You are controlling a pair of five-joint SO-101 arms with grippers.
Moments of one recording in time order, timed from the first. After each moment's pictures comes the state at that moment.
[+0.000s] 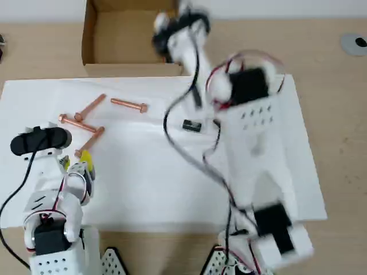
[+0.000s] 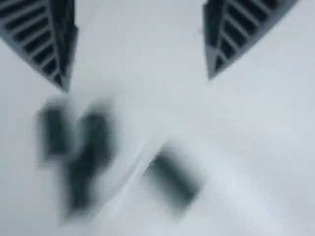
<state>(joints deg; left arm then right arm) -13.6 -96.8 76.0 68.1 -7.3 -23.8 -9.9 -15.2 101.6 4.2</state>
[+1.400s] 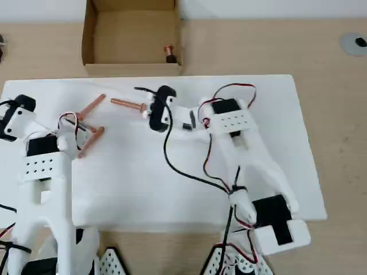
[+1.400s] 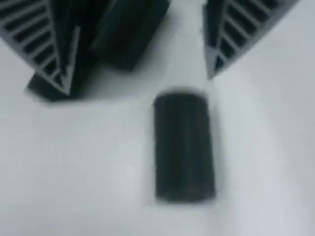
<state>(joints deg) -13.4 -33.1 48.2 53.8 38.4 -18.4 -1.9 26.7 53.1 53.6</state>
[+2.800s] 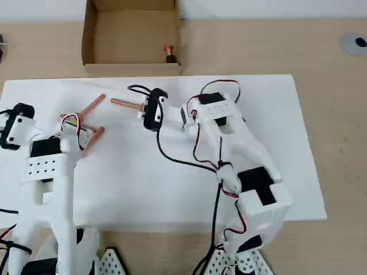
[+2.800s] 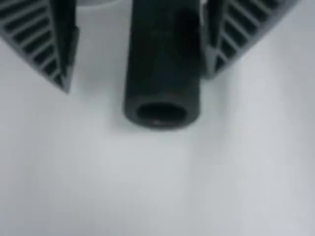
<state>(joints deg) -12.7 -33.1 50.4 53.1 45.1 -19.2 16.3 16.2 53.1 53.7</state>
